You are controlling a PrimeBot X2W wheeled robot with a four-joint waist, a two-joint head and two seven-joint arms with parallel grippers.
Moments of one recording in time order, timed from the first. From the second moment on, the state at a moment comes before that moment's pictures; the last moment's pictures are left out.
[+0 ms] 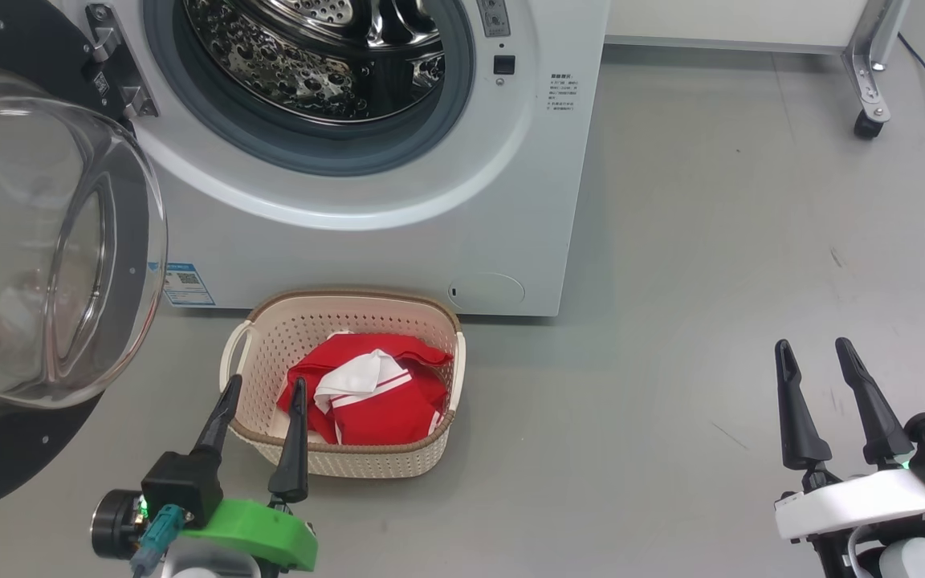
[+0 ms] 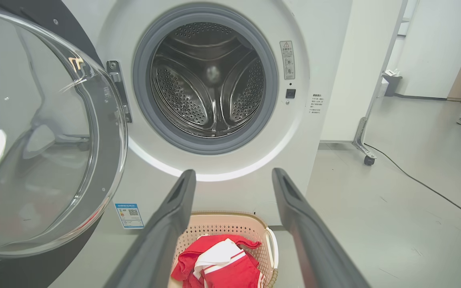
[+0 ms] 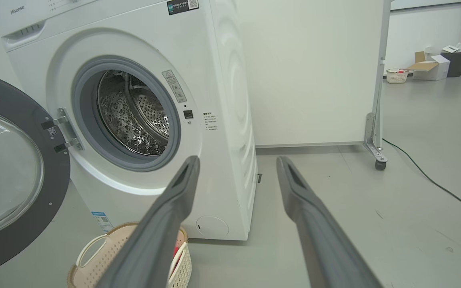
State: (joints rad) left arm -0.06 0.04 -0.24 0.22 -0.33 0.03 -0.26; right arm 0.07 -0.20 0.14 0.03 0.47 0.11 -0.25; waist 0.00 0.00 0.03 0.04
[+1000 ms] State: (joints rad) left arm -0.06 0.04 -0.24 0.21 -0.32 0.03 -0.26; right arm 0.07 -0.19 0.14 0.03 0.47 0.12 -0.25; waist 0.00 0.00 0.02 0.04
